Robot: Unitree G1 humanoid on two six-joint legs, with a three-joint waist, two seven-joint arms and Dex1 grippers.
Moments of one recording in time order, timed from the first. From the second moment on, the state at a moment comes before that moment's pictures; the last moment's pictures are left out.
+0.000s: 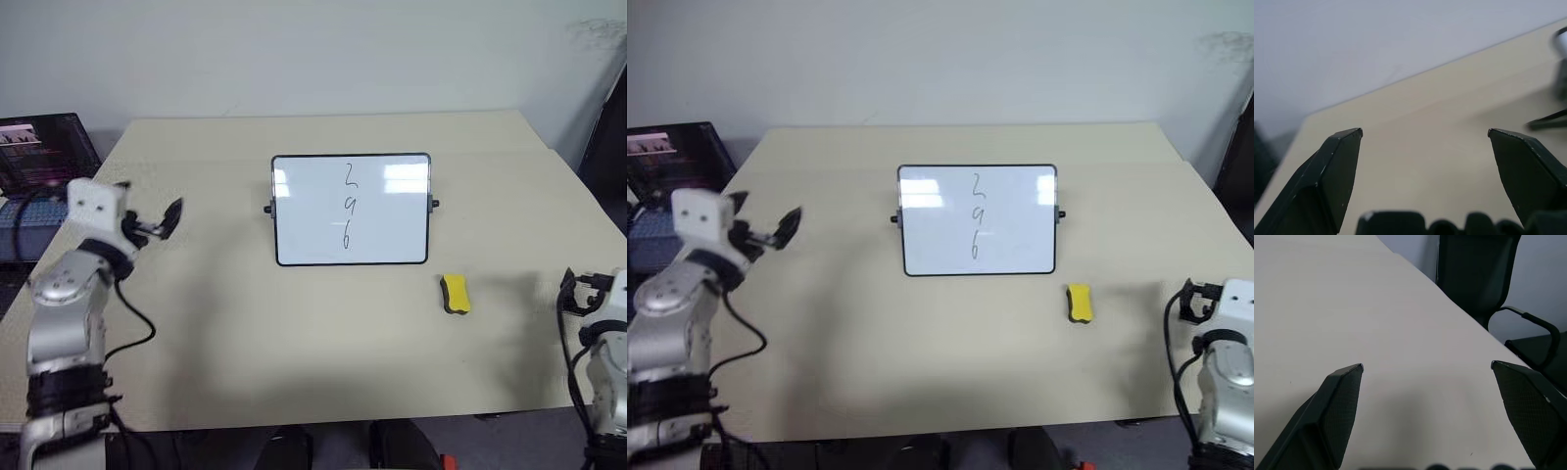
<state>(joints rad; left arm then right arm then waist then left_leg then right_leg) -0.40 0.67 0.31 0.11 -0.28 0.21 -0.53 -0.01 -0.47 -0.51 -0.07 0.18 0.30 0.04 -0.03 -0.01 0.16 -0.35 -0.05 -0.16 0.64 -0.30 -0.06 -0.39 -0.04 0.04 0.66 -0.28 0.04</state>
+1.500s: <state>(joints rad) -0.49 0.88 -0.04 -0.06 -0.50 0.44 -1.35 -0.34 -0.51 -0.44 -0.59 0.52 1.40 0.11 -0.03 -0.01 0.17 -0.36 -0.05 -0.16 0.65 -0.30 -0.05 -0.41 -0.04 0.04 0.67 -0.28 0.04</state>
